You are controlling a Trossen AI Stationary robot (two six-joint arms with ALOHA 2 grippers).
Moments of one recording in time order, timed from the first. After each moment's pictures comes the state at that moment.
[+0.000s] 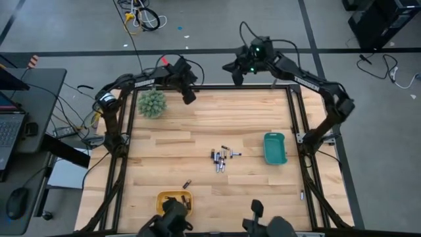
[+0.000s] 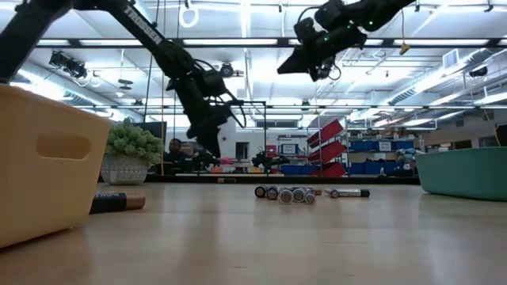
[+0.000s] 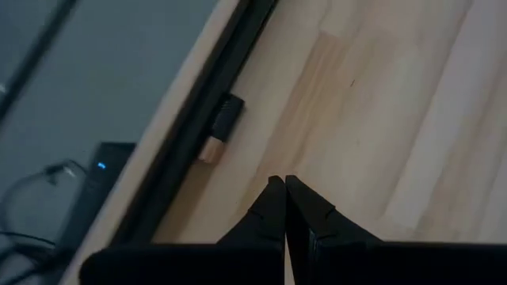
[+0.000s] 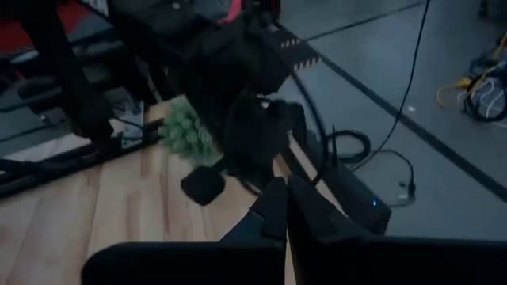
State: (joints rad) left arm 0.79 1.89 1.38 -0.55 0.13 0.27; right arm -0.76 1.62 1.43 -0.24 -0.49 0.00
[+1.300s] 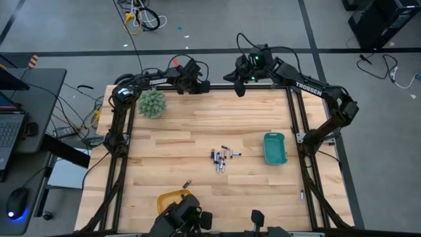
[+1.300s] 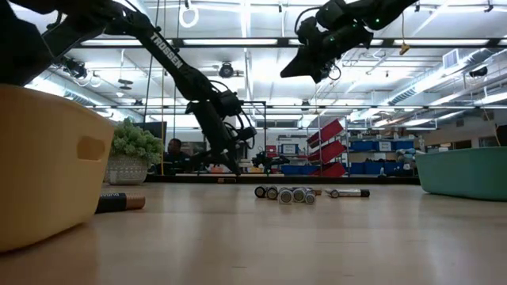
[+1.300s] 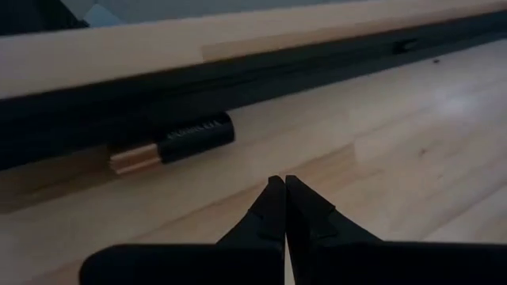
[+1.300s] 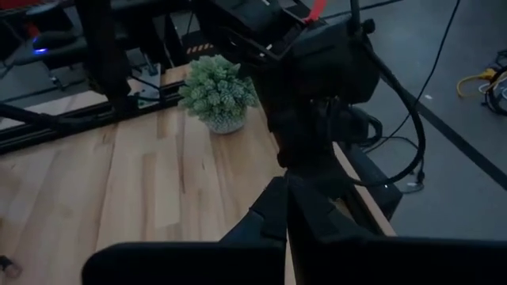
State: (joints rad) left arm 0.77 2.12 1.53 -0.44 0.21 -0.67; right arm -0.71 1.55 1.34 -0.28 -0.48 -0.08
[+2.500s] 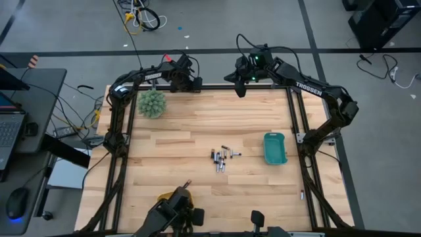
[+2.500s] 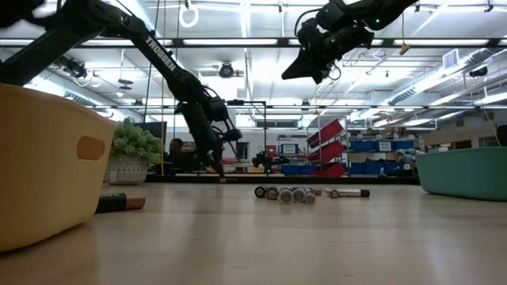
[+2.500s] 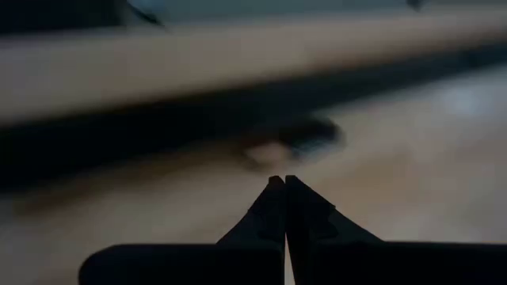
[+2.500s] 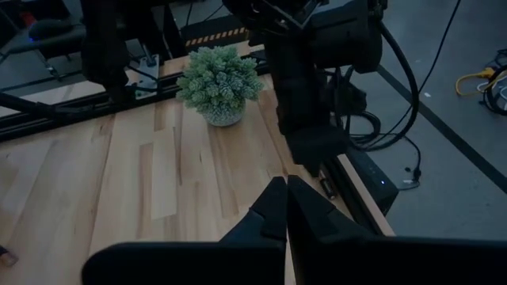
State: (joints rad) left arm 0.87 2.12 1.55 -0.59 0.31 -0.63; right arm -0.71 1.55 1.34 -0.30 -0.48 -0.12
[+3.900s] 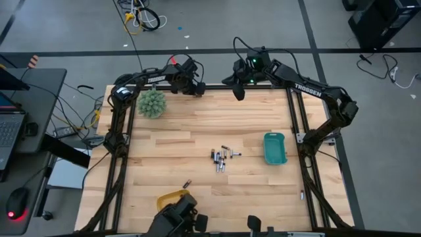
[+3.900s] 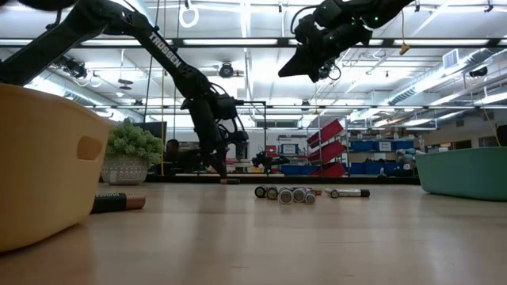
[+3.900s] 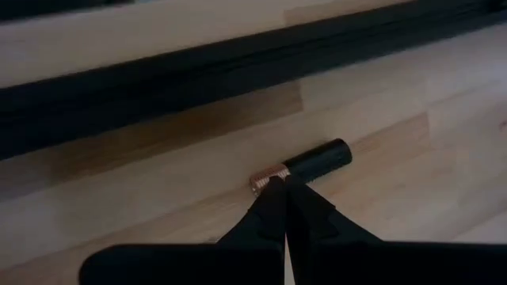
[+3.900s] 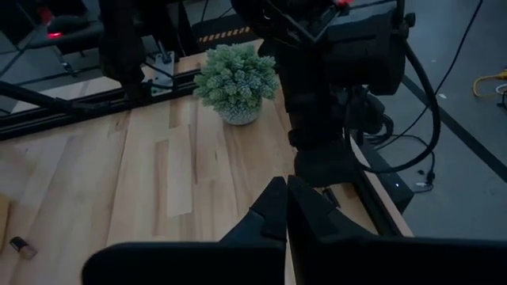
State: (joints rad) left arm 0.80 2.12 1.56 -0.63 0.18 -0.58; right arm -0.67 1.55 1.34 -0.31 -0.48 -0.11
